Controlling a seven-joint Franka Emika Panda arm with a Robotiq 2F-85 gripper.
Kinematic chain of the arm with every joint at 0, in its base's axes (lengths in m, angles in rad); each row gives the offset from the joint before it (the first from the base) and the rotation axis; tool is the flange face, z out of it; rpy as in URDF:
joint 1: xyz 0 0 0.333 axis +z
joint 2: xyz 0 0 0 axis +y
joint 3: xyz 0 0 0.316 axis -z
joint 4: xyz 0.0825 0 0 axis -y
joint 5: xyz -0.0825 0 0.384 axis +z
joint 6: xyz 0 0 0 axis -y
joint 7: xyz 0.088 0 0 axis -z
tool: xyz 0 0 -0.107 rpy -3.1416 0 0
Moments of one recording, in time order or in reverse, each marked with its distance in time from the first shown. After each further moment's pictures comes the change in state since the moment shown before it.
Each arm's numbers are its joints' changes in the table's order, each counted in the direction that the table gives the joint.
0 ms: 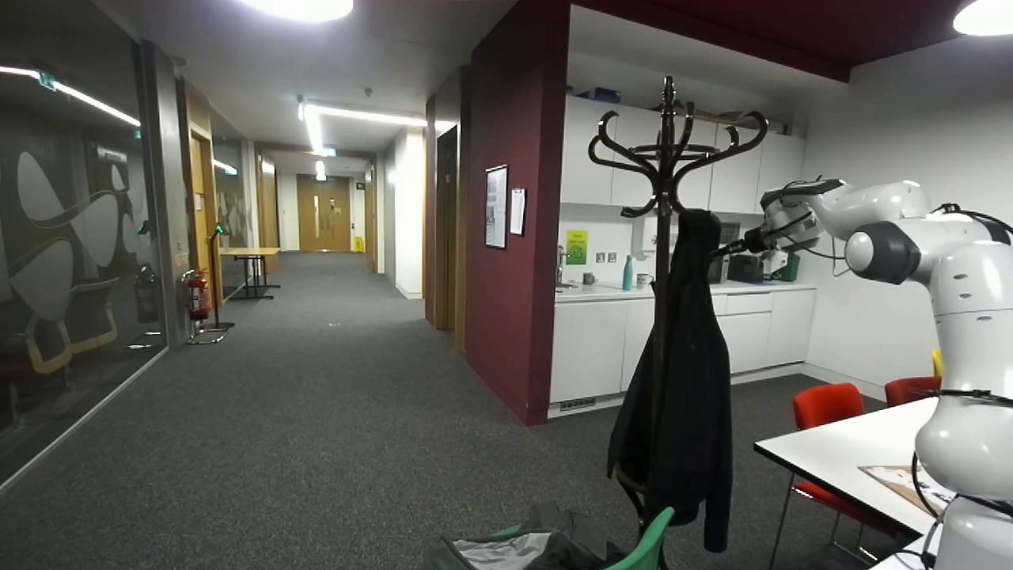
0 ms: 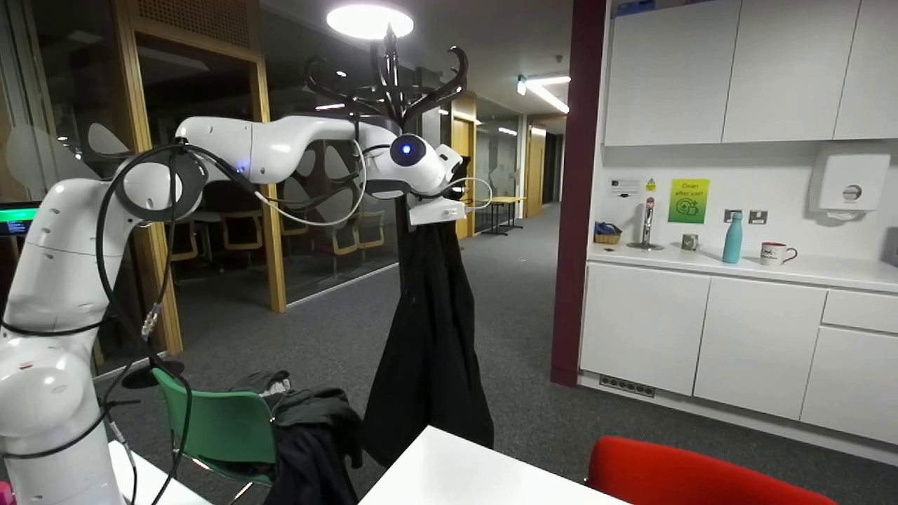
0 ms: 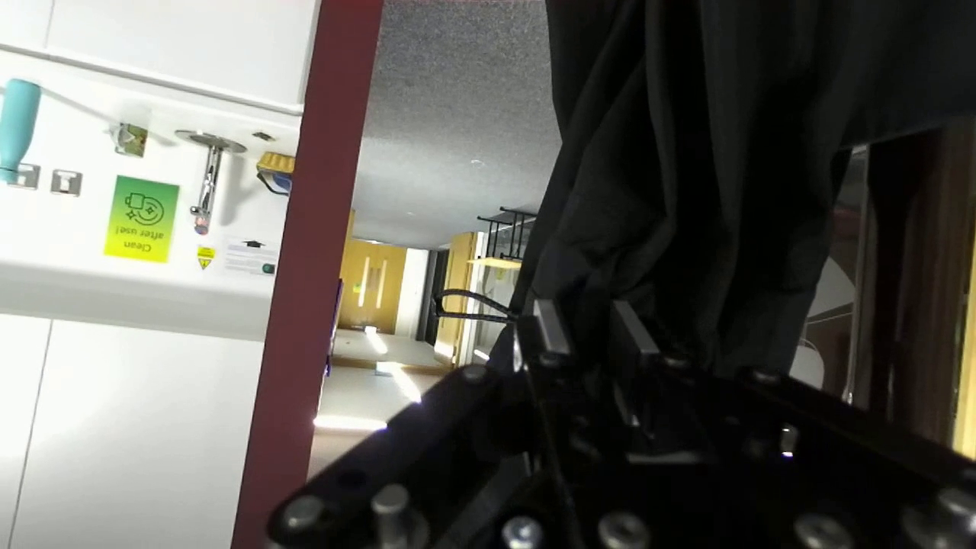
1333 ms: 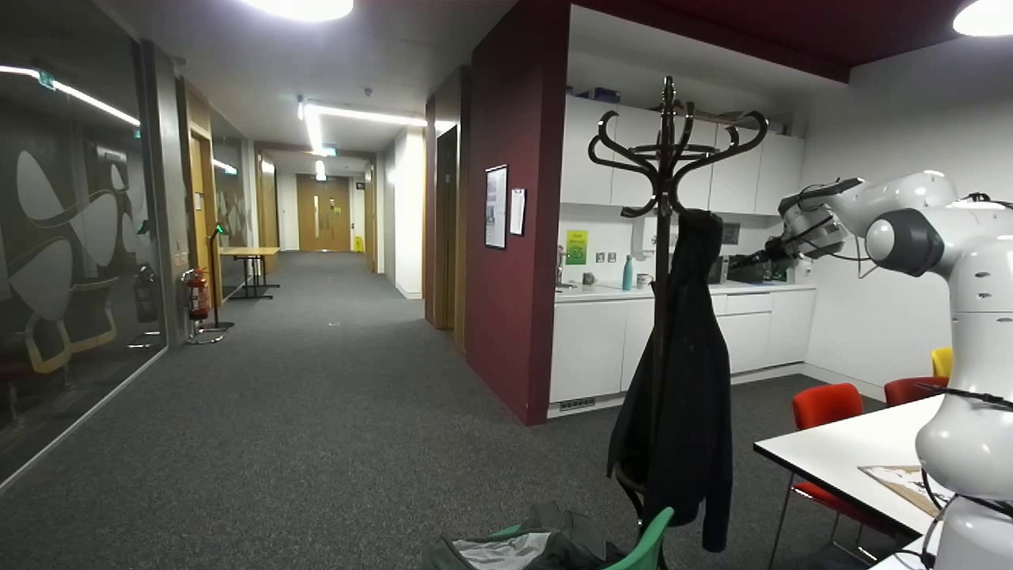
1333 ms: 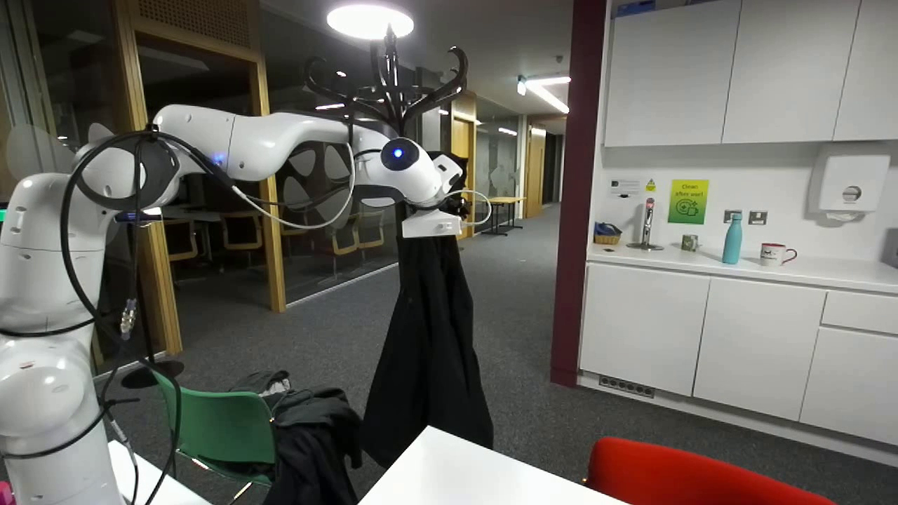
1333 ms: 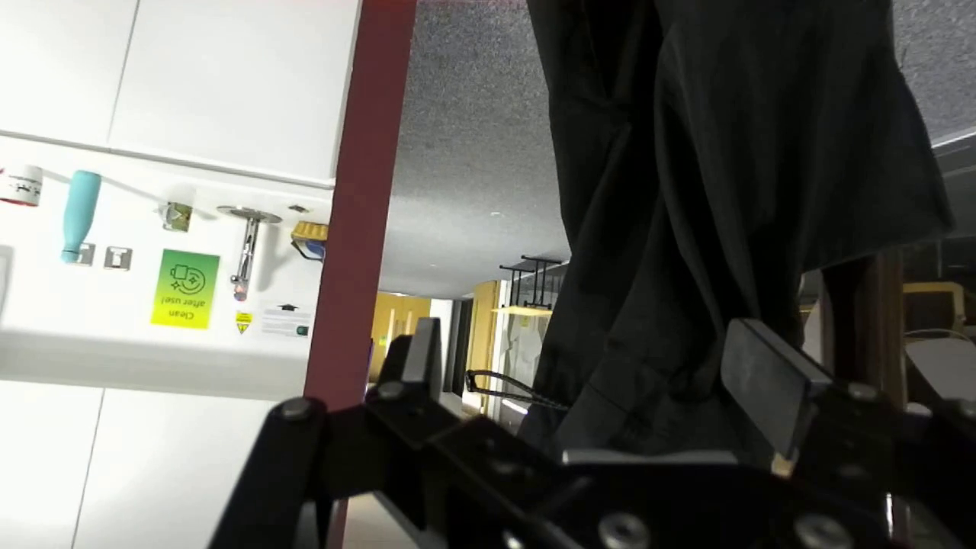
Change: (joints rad) arm 0.008 -0.118 0.062 -0.201 -0.055 0.000 0.007
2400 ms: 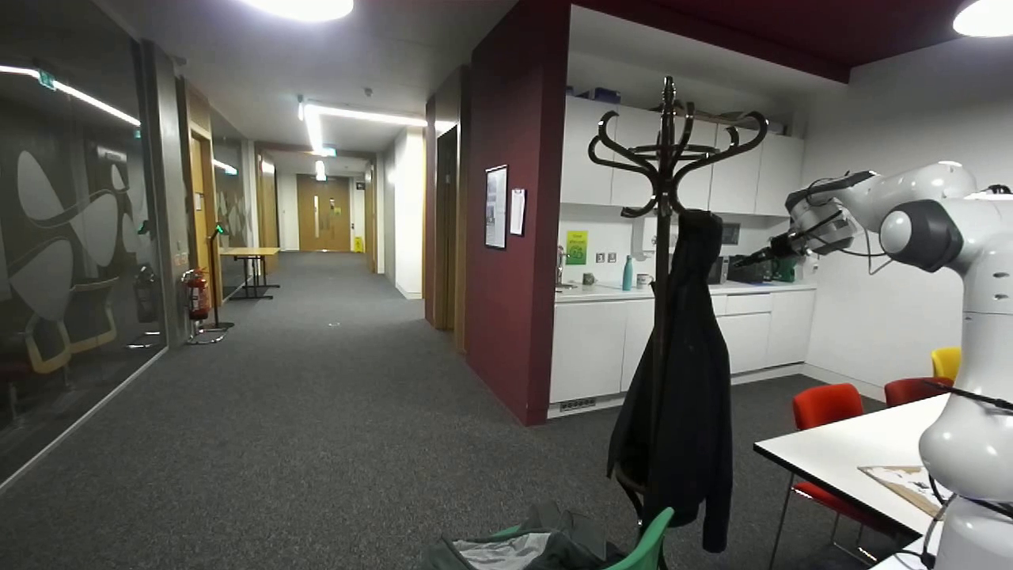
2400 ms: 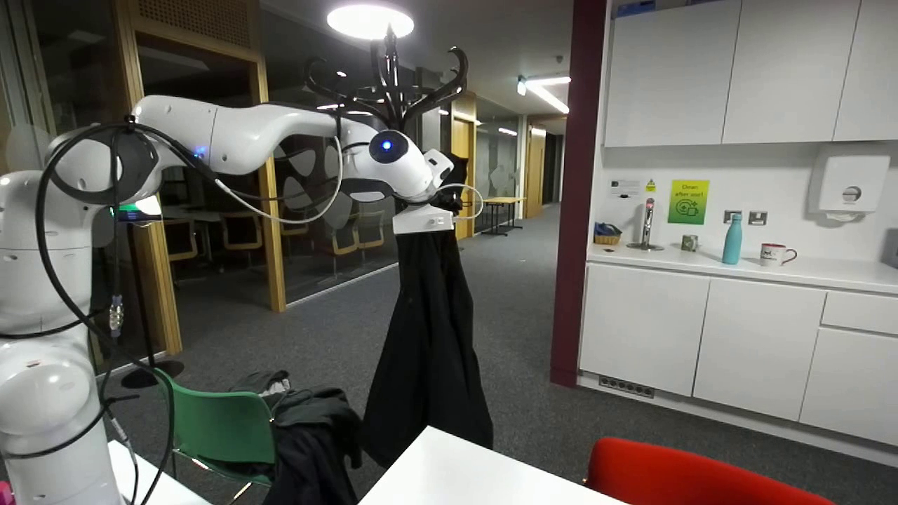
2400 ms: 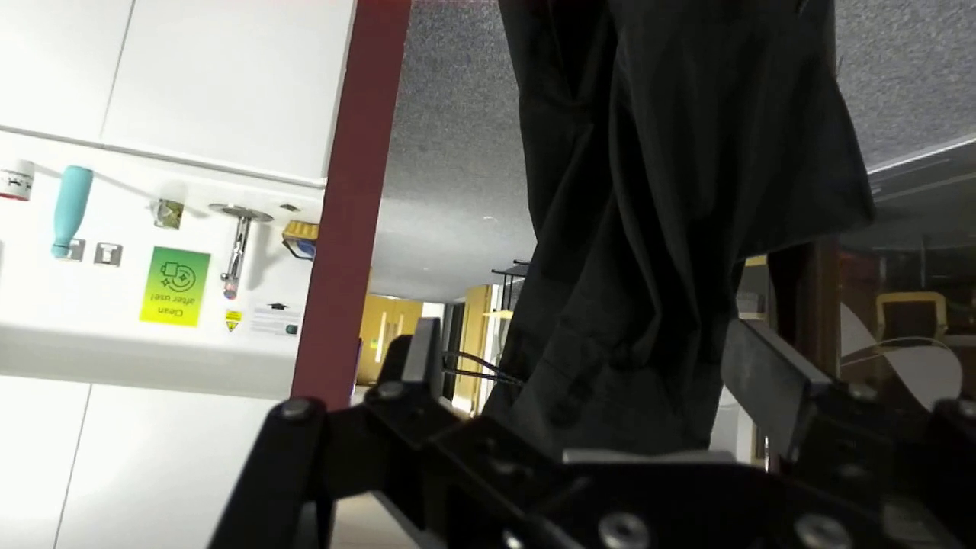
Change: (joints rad) arm 0.056 -0.082 0.054 -0.081 -0.030 -0.006 -0.008
